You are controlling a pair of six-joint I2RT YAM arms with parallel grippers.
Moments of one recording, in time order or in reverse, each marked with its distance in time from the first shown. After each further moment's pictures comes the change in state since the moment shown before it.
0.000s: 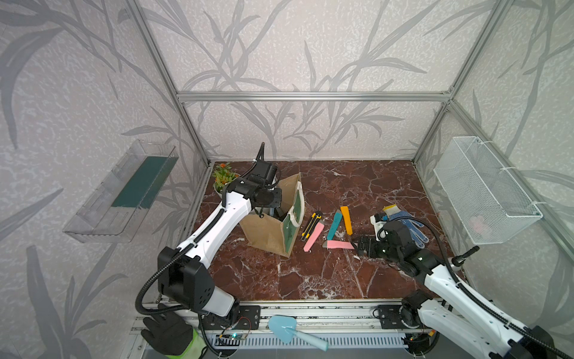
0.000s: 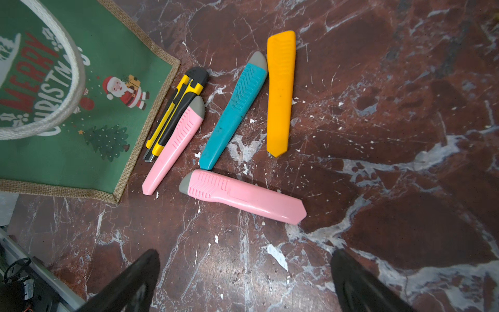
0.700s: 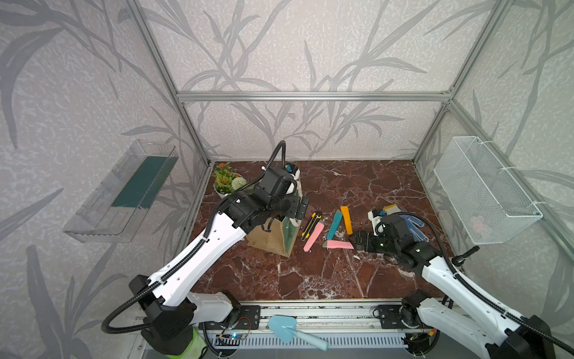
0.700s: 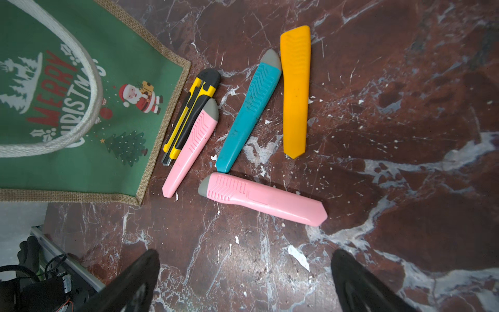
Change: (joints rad) left arm -0.332 -0.192 0.079 -0.008 -0.063 0.018; right arm 0.000 0.061 0.094 -0.055 -0.046 0.048
